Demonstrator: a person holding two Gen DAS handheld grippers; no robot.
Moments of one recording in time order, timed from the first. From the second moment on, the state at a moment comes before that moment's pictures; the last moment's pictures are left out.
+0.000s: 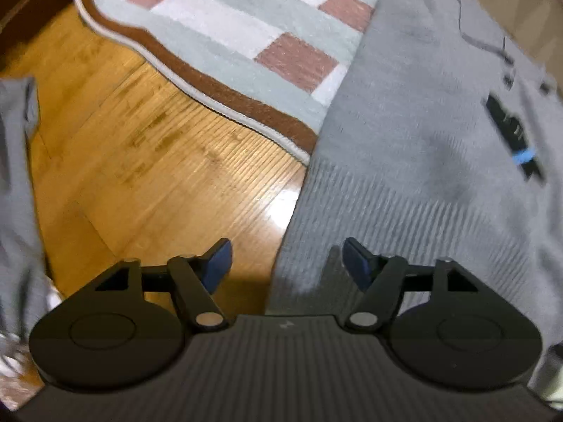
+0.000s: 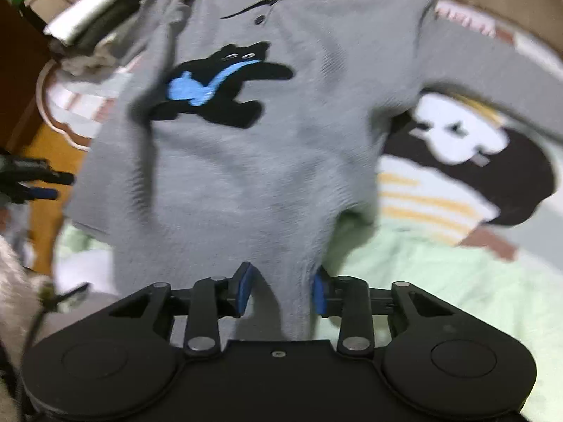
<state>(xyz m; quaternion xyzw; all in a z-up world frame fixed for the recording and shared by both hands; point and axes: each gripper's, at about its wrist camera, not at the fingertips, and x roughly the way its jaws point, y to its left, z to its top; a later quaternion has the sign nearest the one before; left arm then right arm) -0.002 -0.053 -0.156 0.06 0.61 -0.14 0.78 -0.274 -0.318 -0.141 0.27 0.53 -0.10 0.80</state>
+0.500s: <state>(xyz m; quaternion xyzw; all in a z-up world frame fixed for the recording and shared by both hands) -0.021 -0.068 -0.104 0.13 0.47 -0.21 0.85 -0.263 -0.328 -0.128 0.29 0.45 -0.04 0.84</state>
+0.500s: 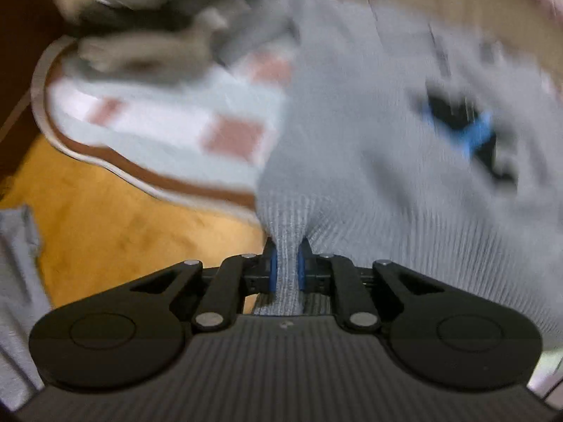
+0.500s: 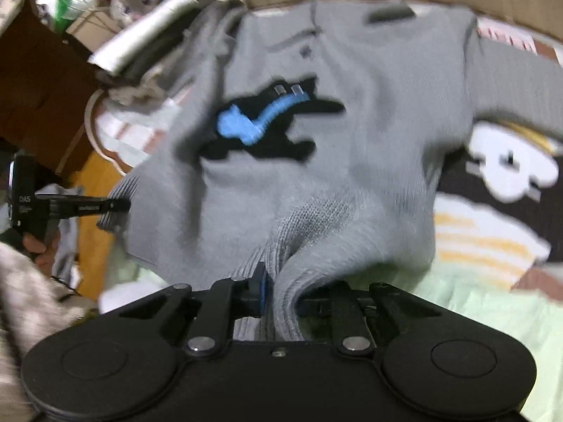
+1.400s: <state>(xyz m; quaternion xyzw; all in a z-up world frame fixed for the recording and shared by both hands) 0.022 -0.005 -0.064 0.05 0.47 -0.12 0.88 -0.240 -0.348 -0.060 0.31 0.45 -0.03 0.84</state>
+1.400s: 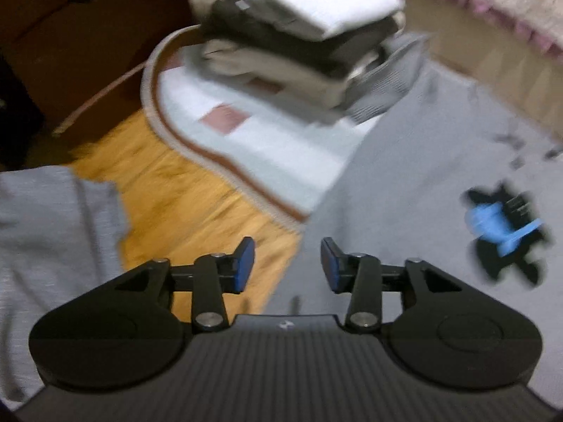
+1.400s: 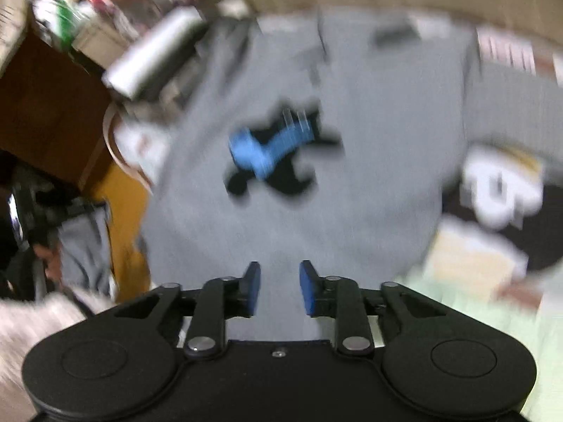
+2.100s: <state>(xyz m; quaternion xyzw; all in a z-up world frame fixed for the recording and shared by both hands) 0.157 -0.031 -0.140 -0.02 0.35 -0.16 0.92 0.090 -0.290 -0.043 0.11 0.40 0.08 0.91</state>
